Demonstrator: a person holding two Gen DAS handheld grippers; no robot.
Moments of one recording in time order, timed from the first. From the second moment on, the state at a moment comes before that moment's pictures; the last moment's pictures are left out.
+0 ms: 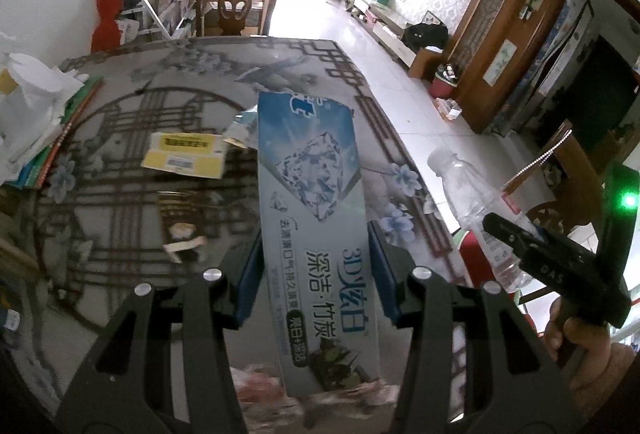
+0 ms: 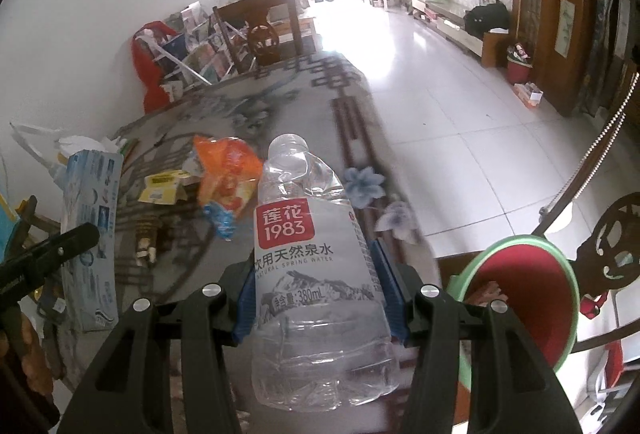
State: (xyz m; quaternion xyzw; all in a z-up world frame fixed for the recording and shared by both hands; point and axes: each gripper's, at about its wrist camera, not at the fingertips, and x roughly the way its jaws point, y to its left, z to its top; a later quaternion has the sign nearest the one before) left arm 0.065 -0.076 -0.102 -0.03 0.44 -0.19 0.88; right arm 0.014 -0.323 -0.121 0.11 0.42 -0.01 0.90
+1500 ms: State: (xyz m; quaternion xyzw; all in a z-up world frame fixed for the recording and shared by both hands) left arm 0.033 -0.355 -0.138 0.07 0.49 -0.37 0.79; right arm -0.076 -0.551 -0.147 0.22 0.41 -0.15 0.87
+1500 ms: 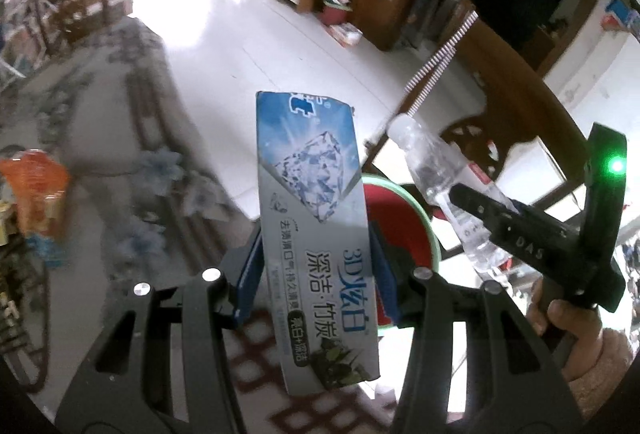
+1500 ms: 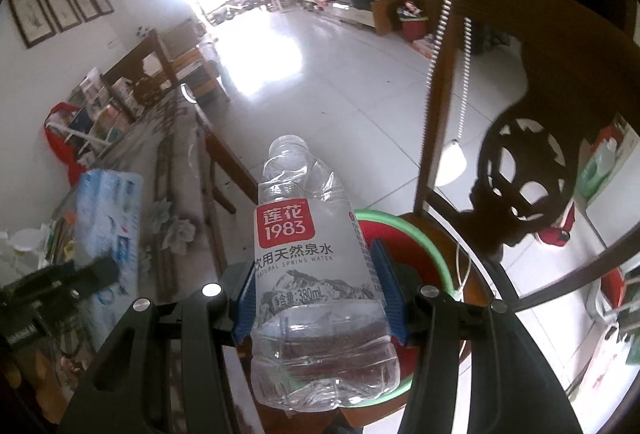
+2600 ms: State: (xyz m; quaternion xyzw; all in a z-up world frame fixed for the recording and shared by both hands) left arm 0.044 -0.276 -0.152 0.03 0.51 -0.29 0.81; right arm -0.055 -0.508 -0.152 0.23 0.43 -0.09 0.87
